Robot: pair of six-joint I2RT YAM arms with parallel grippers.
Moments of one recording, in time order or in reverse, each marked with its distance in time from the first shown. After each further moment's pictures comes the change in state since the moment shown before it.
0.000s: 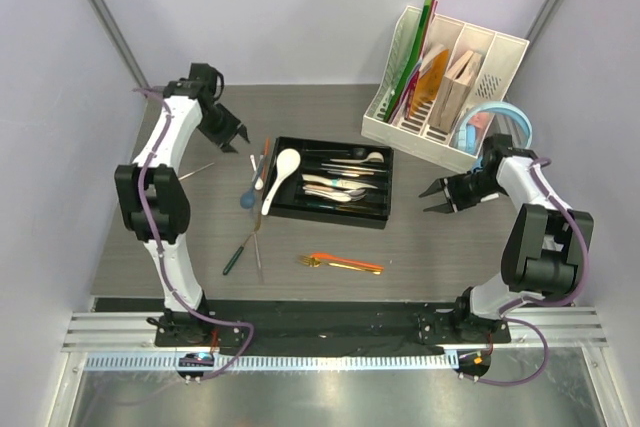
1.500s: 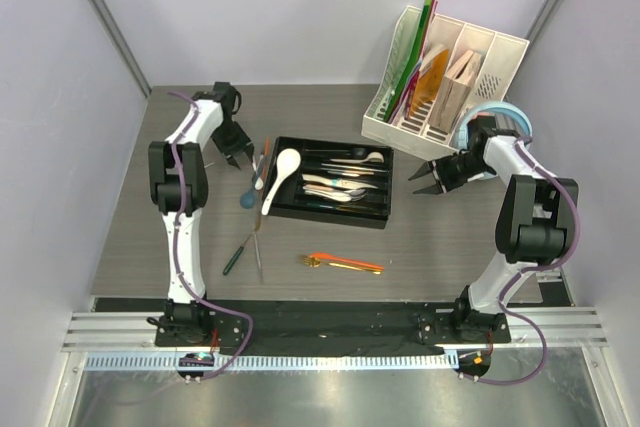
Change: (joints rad) left arm -0.011 0.386 0.140 -0.006 -0.116 0.239; right arm 0.083 0.206 0.182 0.067 -0.027 0.010
